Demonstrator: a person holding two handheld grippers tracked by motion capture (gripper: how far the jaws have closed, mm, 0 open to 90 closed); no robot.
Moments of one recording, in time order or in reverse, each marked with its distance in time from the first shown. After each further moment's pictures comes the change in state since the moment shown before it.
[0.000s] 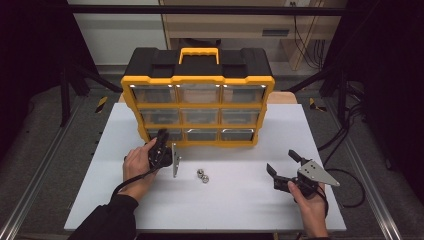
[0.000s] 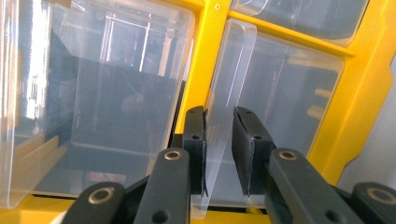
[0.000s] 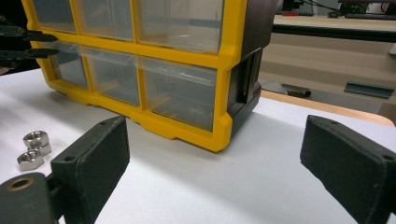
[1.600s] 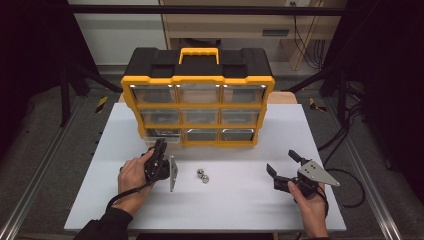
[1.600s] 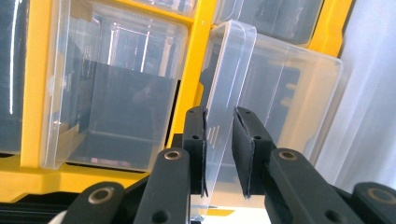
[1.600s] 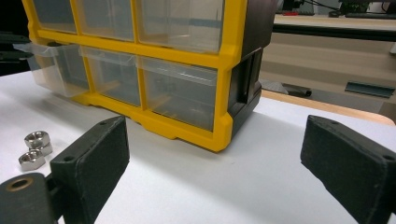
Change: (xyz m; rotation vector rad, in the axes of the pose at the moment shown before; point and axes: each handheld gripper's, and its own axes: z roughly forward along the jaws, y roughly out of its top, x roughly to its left) left arm -0.007 -0.002 -0.040 -0.023 -0.003 0.003; right arm 0.000 0.000 0.000 0.002 0.002 0.001
